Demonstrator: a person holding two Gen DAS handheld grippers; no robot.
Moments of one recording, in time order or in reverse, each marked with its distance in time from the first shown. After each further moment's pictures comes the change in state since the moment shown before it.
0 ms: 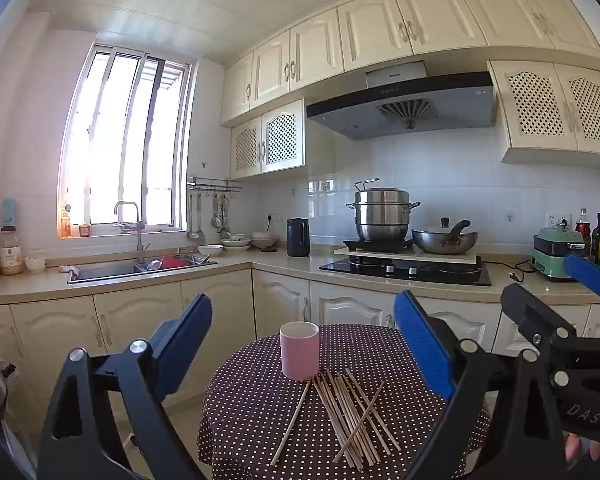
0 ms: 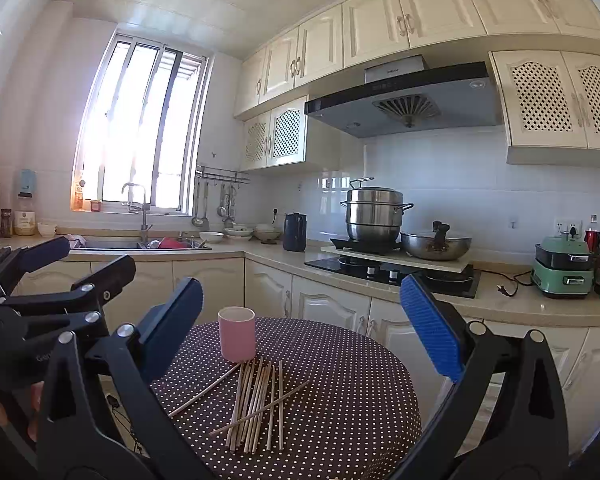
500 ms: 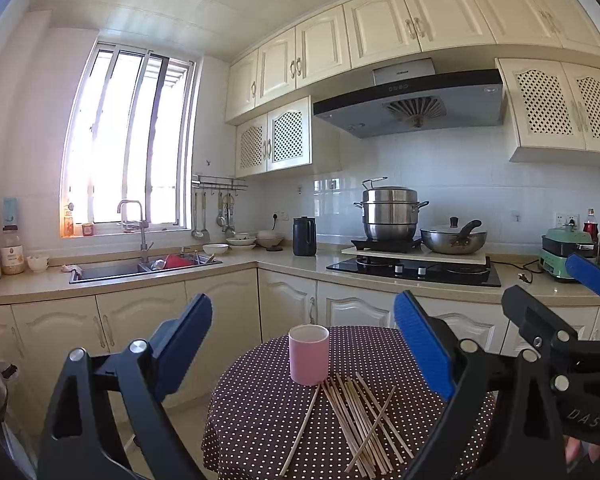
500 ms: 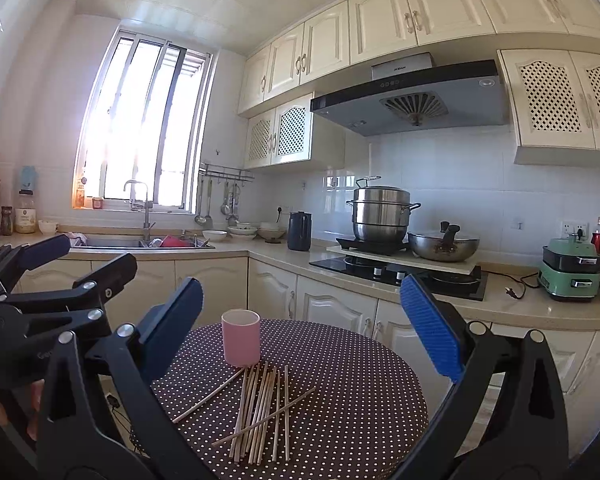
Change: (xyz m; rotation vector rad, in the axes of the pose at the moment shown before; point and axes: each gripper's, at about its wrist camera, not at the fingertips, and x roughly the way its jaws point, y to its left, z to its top) left arm 0.020 0.009 0.002 -0.004 0.006 0.019; right arm 0.017 0.011 0.000 -0.005 0.003 0.013
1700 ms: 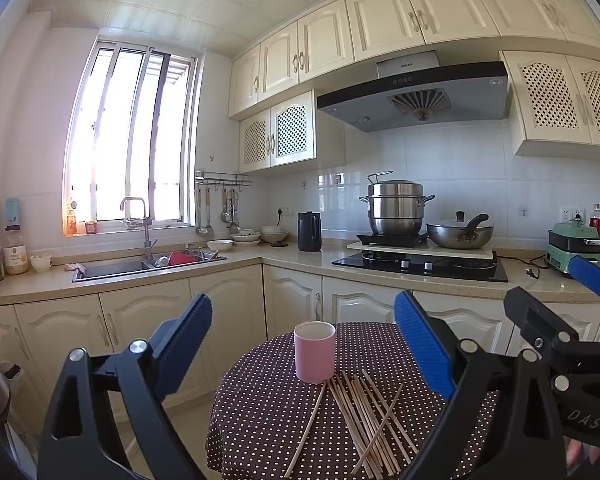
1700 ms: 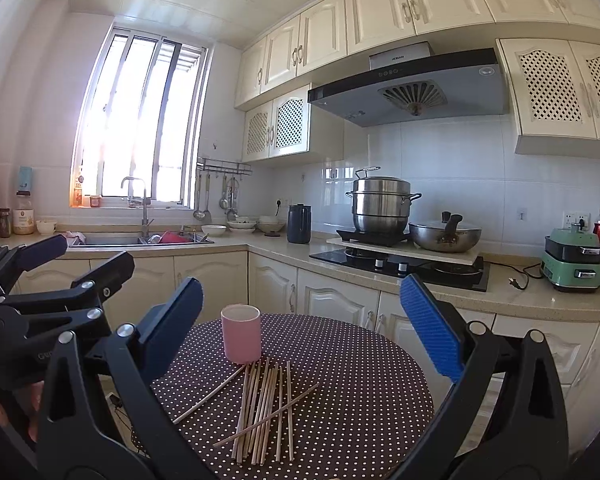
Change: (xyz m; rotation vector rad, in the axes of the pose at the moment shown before) left arm 0.011 0.004 -0.001 0.009 0.017 0.017; right arm 0.013 0.000 -0.005 0.026 0.030 0.000
